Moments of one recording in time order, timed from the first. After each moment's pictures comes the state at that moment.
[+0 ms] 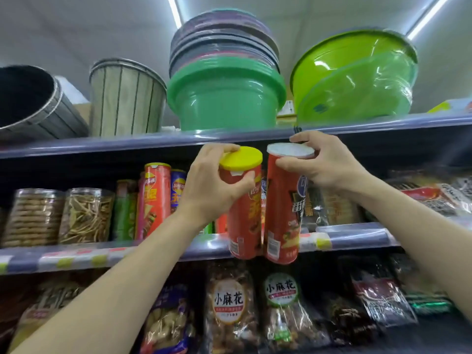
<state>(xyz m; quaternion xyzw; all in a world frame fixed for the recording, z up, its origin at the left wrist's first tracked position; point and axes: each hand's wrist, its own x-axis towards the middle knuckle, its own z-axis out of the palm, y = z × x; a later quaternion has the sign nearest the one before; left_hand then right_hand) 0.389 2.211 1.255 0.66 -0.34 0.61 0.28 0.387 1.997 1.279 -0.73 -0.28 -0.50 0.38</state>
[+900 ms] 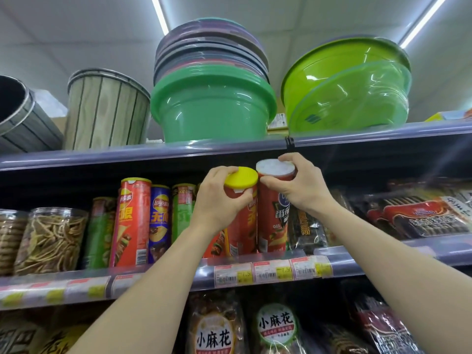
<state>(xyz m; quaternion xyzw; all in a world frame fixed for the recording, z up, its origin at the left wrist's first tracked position) 0.500 2.179 1.279 0.66 -0.32 0.62 0.28 0.485 1.993 1.290 -0.69 -0.25 -0.56 0.39</state>
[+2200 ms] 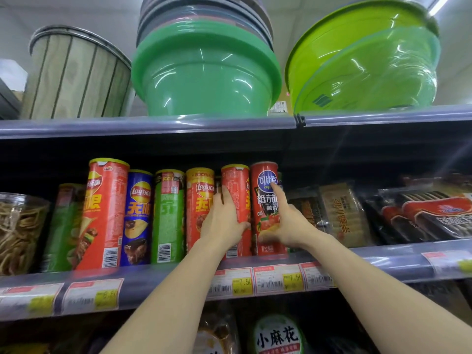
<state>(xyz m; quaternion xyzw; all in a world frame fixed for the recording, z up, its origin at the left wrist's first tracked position) 0.615 2.161 1.252 0.85 -0.15 0.46 0.22 0.607 2.002 1.243 -0.85 -0.20 -0.34 0.35</state>
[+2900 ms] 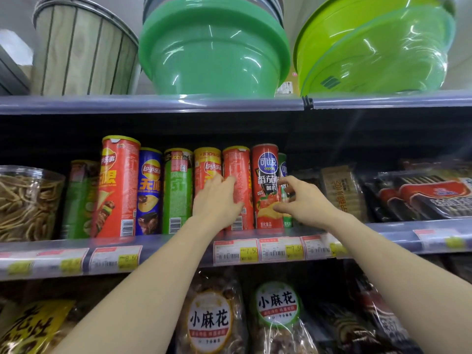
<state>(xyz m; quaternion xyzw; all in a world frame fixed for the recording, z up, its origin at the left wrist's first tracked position) 0.579 2.187 1.245 0.85 -0.15 0.50 0.10 0.566 1.992 1.239 -0.86 -0.17 -0.38 0.29</state>
